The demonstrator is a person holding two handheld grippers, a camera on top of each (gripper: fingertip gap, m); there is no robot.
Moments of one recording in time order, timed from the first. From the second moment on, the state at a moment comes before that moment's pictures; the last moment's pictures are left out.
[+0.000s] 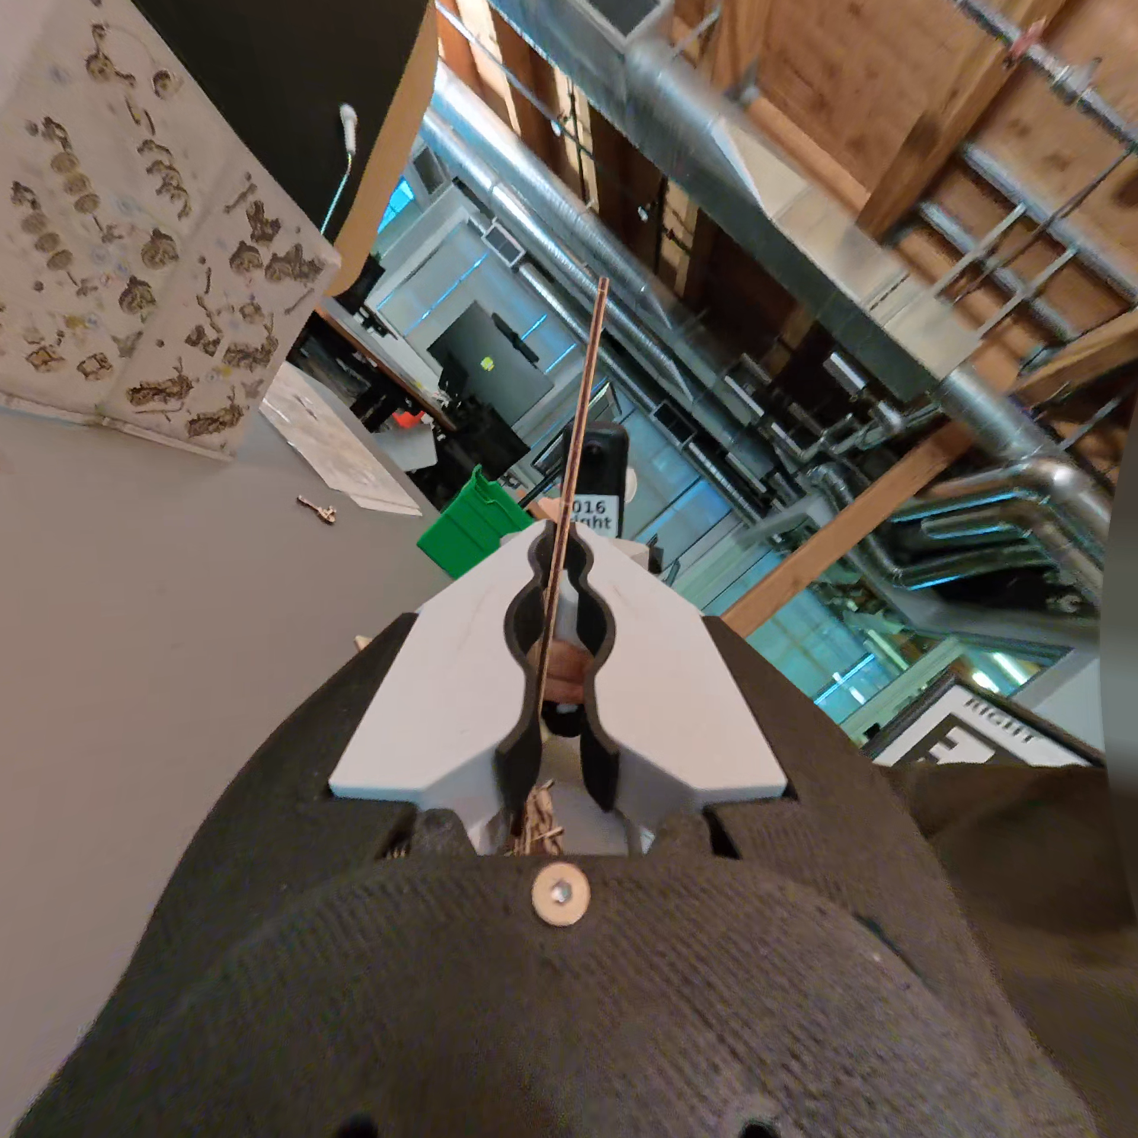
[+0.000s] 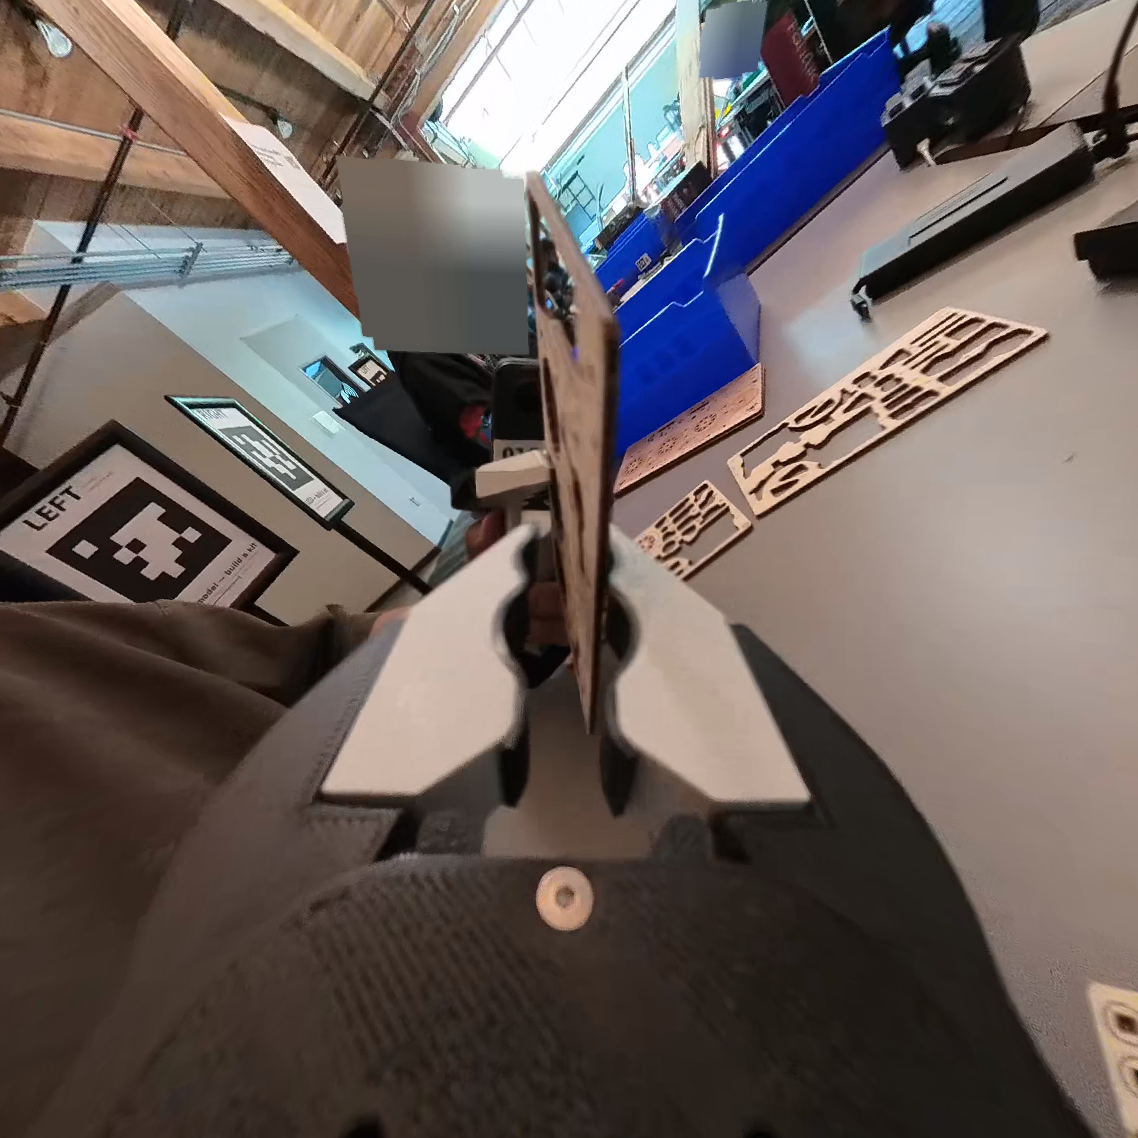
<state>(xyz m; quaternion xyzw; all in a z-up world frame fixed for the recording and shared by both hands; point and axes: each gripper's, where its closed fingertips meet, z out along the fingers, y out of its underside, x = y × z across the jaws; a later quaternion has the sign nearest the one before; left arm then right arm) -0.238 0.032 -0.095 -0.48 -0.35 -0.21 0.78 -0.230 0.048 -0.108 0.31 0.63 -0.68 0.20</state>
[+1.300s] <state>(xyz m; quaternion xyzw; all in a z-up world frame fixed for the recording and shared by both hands) -0.236 0.027 -0.139 -0.65 -0.27 -0.13 0.70 -0.213 0.058 -0.158 0.30 0.72 -0.59 0.22</state>
